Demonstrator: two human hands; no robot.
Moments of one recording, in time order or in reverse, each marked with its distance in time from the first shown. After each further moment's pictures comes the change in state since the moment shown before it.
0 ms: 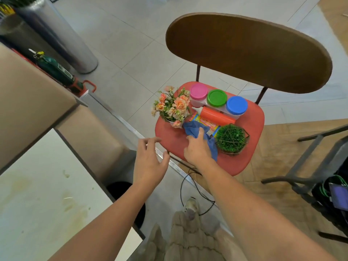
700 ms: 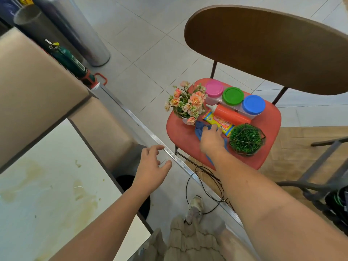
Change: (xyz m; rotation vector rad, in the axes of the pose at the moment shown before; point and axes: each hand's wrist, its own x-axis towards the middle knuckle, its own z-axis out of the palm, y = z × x) left_hand -0.019 -0.030 -0.030 -0.129 -0.250 -0.211; right_hand 0.044 -0.001 0.008 -0.238 -0.080 0.086
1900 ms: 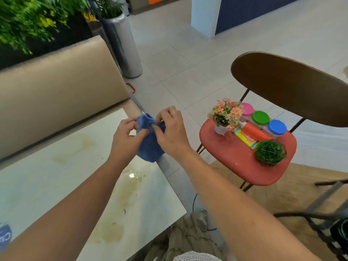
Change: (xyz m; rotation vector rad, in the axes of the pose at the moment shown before) left_hand -0.076 -0.084 -0.205 -0.342 0.417 0.163; right_hand -0.230 -0.246 -0.042 0.688 0.484 -0.908
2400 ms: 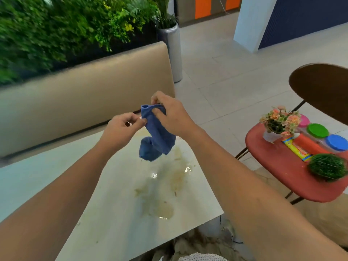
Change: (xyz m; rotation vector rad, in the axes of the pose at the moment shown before) left_hand -0.051 -0.069 -0.221 0.143 0.047 -0.058; right_hand 0.019 -0.163 0.120 0.117 -0.361 -0.227
